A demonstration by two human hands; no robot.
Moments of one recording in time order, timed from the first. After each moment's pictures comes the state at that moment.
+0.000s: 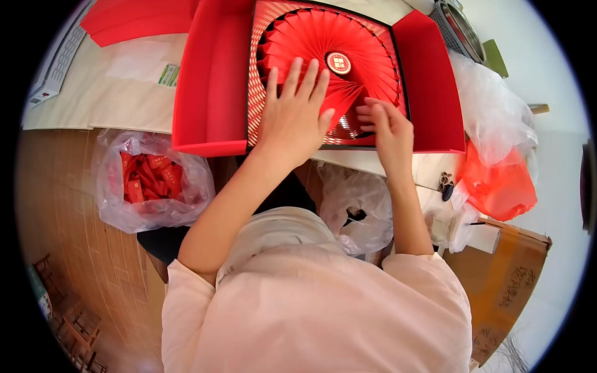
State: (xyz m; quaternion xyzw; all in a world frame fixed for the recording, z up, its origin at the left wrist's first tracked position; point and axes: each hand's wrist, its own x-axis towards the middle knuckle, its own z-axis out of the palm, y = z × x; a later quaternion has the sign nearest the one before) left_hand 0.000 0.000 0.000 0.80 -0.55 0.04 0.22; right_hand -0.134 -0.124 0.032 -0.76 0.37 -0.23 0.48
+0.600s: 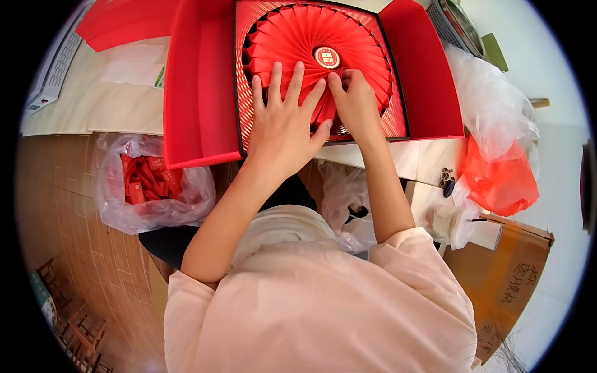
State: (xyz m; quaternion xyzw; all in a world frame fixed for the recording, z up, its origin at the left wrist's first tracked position) left_hand -0.009 0.009 0.011 0.81 -0.53 0.04 0.24; right_hand -0.077 -0.131 0.013 -0.85 0.39 -0.20 0.31
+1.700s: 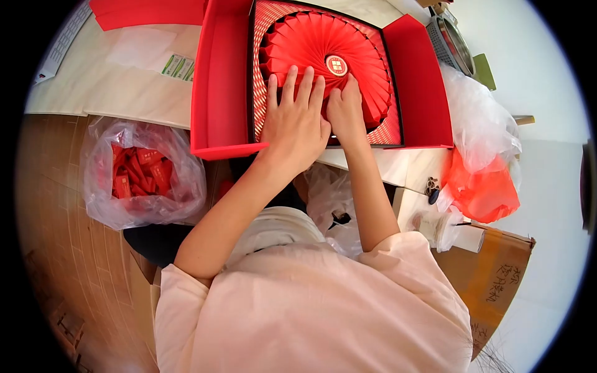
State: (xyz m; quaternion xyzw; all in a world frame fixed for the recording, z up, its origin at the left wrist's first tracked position) left_hand -0.006 0.011 0.005 0.81 -0.51 0.04 0.30; right_hand -0.059 -0.114 -0.002 -0.84 0.38 -0.22 0.31
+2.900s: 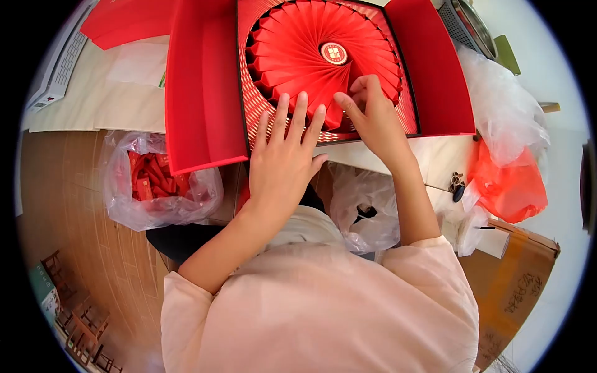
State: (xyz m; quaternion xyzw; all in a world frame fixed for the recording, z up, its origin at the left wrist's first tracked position) left_hand -0.036 0.044 0.015 0.83 -0.53 0.03 0.18; right_hand -0.107 -0.128 0.033 -0.89 0.27 -0.15 0.33
